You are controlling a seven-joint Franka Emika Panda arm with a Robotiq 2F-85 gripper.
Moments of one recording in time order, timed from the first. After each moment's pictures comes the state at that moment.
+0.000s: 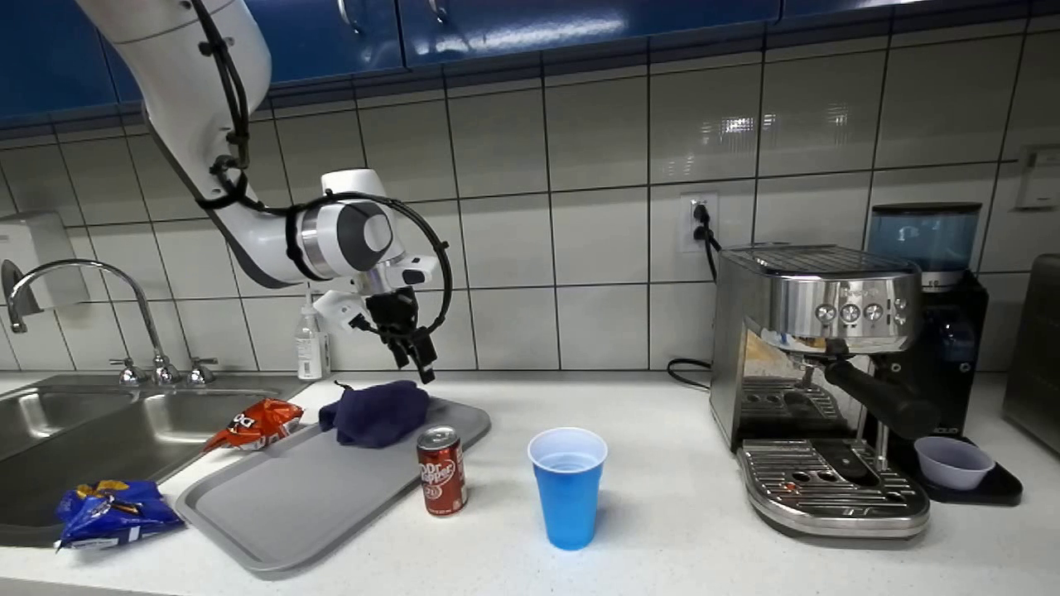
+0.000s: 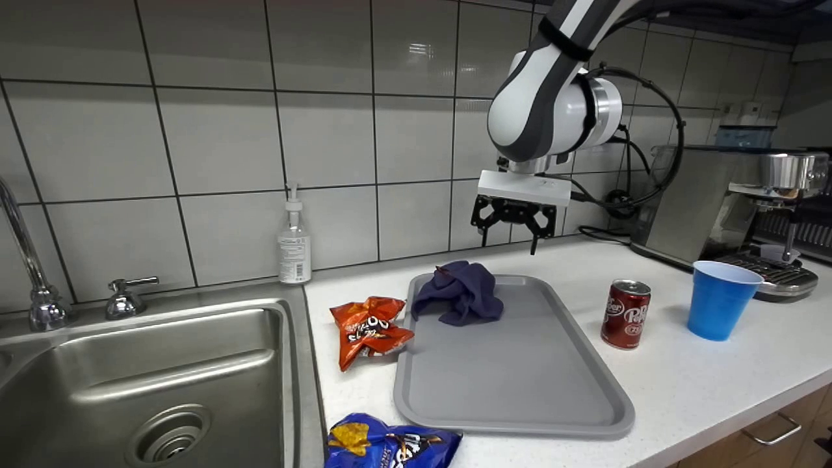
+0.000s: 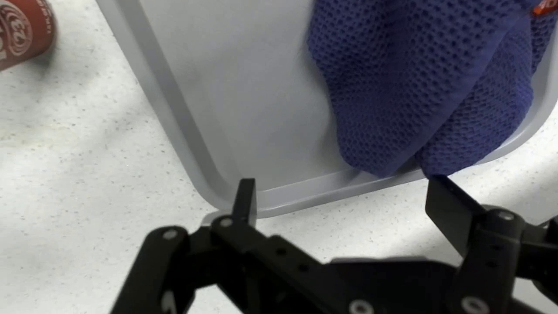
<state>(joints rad) 0.22 0.43 -0.16 -2.09 -0.04 2.71 0.68</state>
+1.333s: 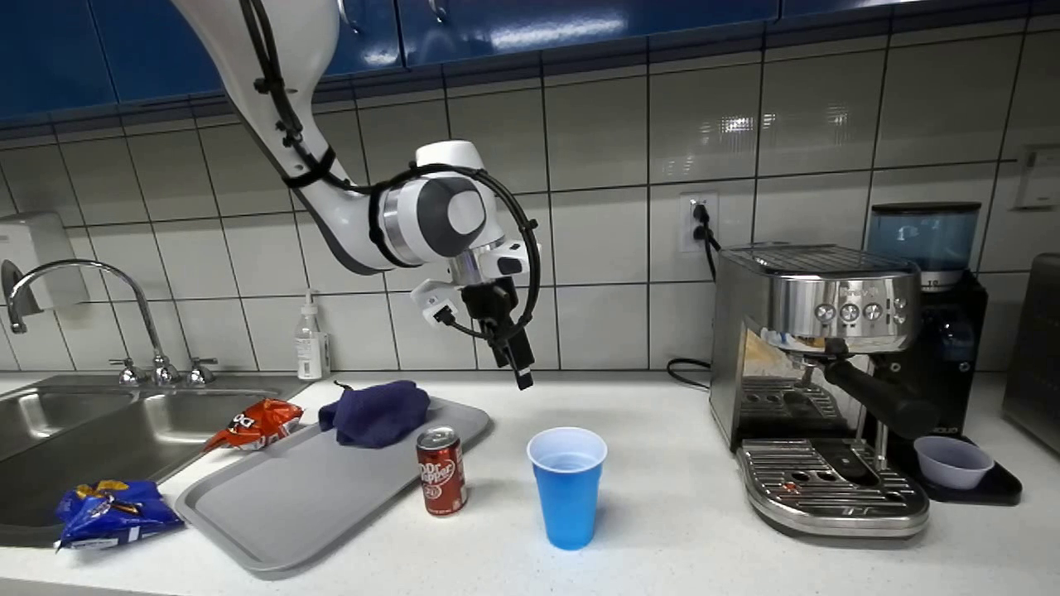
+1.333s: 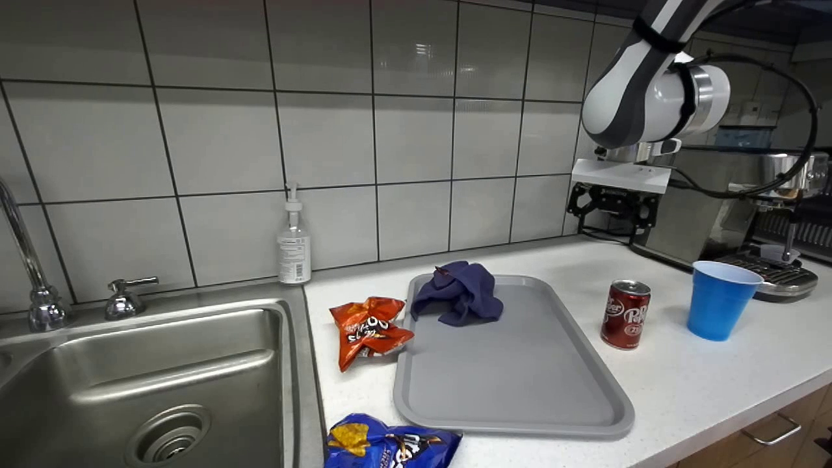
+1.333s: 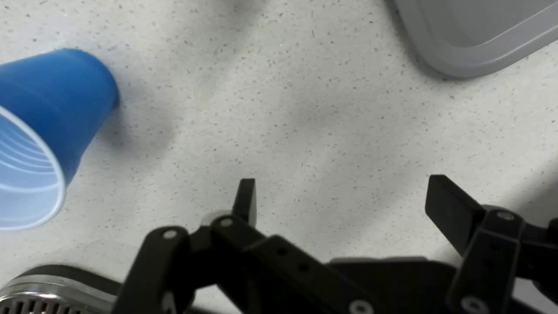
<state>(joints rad) 0.06 0.35 -0.31 -2.18 -0.04 2.70 0.69</state>
